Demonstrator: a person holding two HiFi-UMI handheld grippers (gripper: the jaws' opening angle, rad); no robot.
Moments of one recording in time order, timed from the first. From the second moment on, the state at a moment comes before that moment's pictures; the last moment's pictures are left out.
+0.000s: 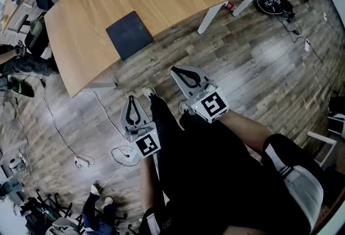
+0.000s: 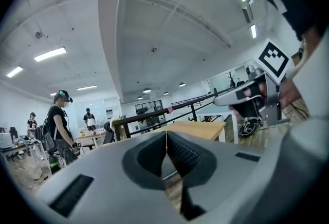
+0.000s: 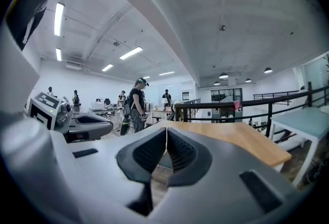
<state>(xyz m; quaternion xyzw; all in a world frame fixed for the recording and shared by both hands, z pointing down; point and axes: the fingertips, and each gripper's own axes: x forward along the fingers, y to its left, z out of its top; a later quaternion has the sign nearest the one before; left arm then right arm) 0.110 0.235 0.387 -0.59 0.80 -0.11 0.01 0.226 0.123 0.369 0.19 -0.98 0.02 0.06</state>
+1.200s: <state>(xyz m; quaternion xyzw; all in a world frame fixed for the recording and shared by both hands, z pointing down) 0.006 0.099 0.601 -0.67 0.65 -0.34 -0.03 0.104 0.033 0.588 0.13 -0.93 -0.16 0.30</state>
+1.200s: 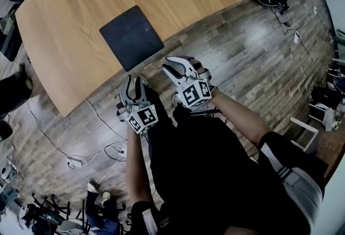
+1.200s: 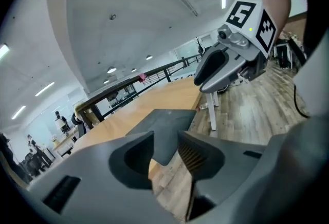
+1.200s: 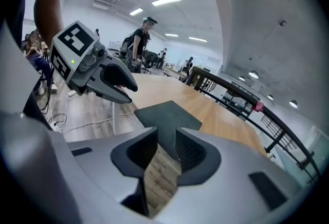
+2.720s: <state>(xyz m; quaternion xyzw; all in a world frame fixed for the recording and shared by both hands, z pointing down) -0.023 0.070 0.680 -0.67 0.56 -0.49 0.00 0.074 -0.012 0.701 0.07 -0.79 -0.38 0.48</state>
